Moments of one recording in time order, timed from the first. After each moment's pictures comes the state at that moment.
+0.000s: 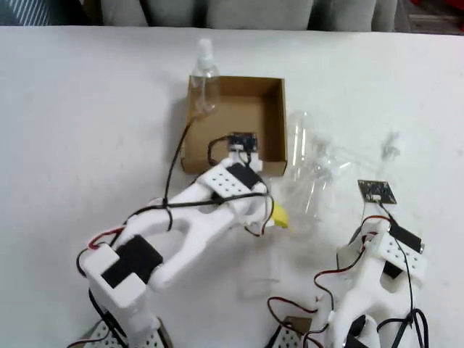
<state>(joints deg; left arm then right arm) 36.8 13.7 18.8 65.4 44.4 30.9 -36.6 66.3 65.8 34.2</state>
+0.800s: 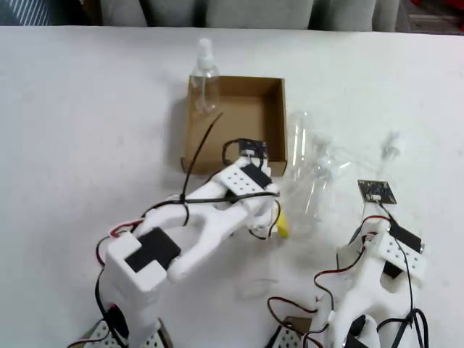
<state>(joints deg) 38.5 23.3 11.6 69.9 43.2 30.9 -36.6 66.3 65.8 34.2</state>
